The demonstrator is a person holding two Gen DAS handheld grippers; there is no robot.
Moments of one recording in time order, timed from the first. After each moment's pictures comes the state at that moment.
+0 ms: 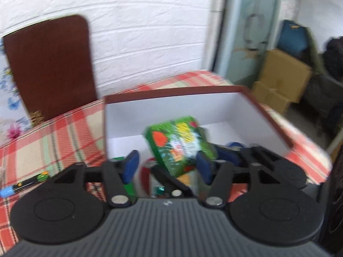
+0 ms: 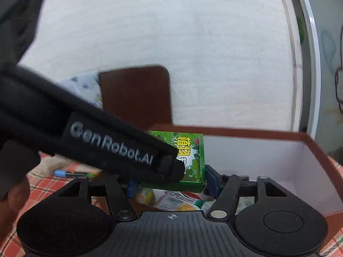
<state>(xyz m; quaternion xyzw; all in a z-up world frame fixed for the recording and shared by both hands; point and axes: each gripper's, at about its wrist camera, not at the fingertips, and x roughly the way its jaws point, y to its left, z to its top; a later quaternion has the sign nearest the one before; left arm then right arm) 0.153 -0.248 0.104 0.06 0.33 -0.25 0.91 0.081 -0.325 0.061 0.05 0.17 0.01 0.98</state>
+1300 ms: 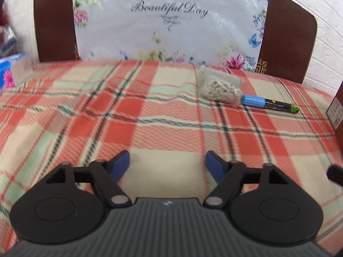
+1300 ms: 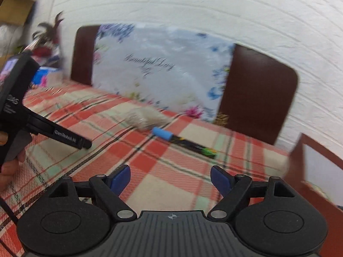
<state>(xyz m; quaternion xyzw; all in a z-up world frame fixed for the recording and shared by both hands) 0.099 0.080 -0.003 -0.05 0.31 0.07 0.95 0.067 -0.116 0.040 -0.15 0.21 0.18 0.95</state>
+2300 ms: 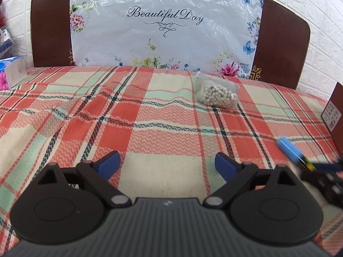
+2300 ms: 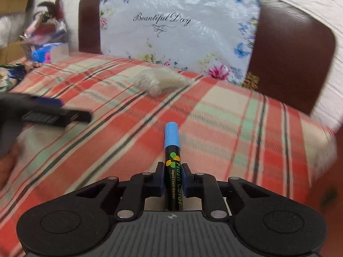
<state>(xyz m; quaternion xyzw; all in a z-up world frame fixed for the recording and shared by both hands) 0.103 0.081 -0.009 -0.06 0.29 0.06 0.95 0.098 -0.132 0.017 -0.12 0.31 0.22 0.92</state>
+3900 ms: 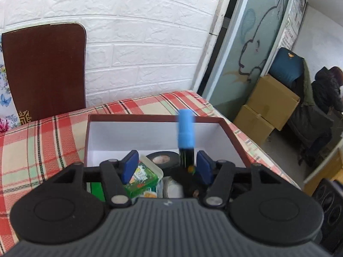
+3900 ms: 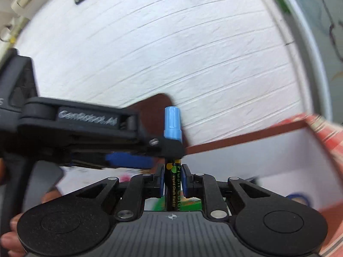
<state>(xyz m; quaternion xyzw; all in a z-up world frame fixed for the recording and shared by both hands) 0.149 -0.262 0.140 -0.02 0.33 -0.28 0.90 0.045 -0.378 0.082 0.19 0.11 0.06 0.97</state>
